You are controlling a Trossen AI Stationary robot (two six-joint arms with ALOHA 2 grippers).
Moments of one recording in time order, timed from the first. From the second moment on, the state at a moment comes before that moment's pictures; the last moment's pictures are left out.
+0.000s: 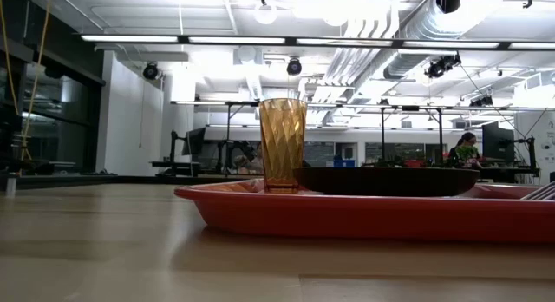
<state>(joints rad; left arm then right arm) 0.00 0.45 0.60 0.08 0.14 -0.35 0.45 0.93 0.74 0.14 0.77 0.83</state>
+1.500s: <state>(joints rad) -0.01 0.00 0.01 0.08 0.04 -0.42 0.45 0.93 0.74 0.13 0.66 0.92</state>
